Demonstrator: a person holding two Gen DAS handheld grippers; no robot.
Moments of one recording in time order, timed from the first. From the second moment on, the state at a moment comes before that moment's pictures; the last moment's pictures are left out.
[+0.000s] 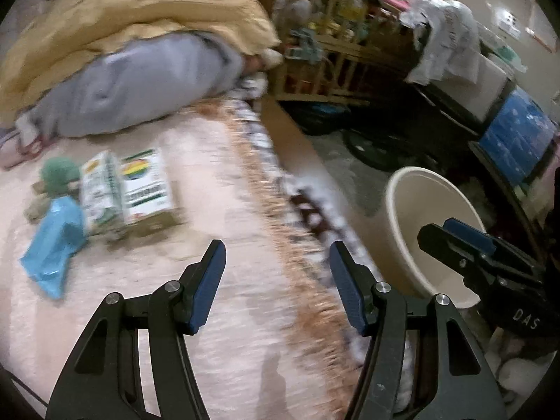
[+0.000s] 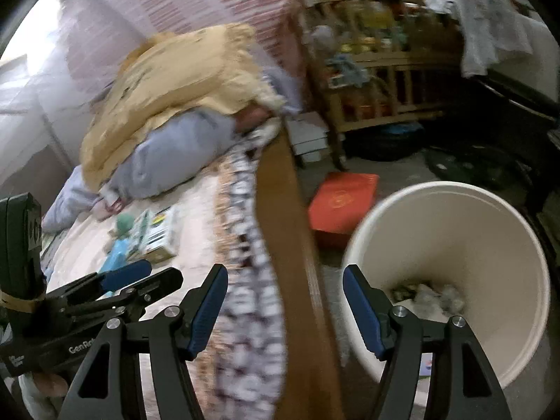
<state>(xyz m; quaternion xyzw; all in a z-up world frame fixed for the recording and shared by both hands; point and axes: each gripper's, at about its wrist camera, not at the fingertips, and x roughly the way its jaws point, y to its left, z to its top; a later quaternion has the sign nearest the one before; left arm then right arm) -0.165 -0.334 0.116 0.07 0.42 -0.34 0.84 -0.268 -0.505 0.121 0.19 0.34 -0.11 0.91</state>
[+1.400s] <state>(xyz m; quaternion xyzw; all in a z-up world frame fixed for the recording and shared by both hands) -0.005 -0.161 0.036 0.08 0.48 -0.23 0.84 -0.005 -0.347 0.044 0.05 0.48 0.04 0.88</state>
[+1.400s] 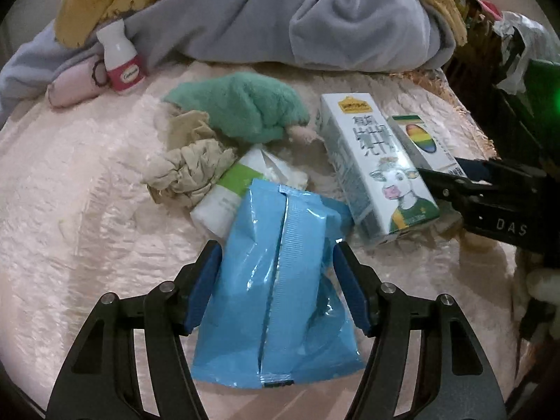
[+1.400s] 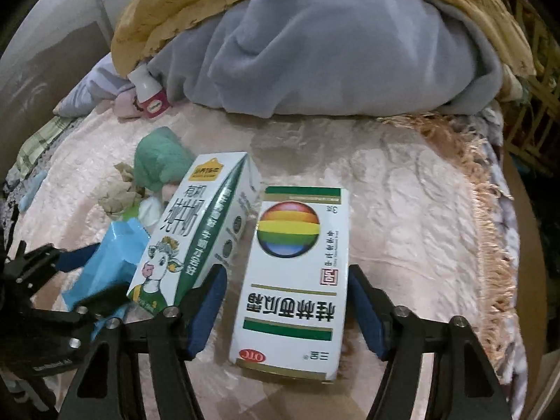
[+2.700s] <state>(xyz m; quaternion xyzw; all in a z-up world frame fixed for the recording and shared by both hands) -0.162 -0.255 0.127 0.06 0.41 -0.32 0.85 -0.233 -0.433 0.129 0.14 0.37 -0.01 0.92</state>
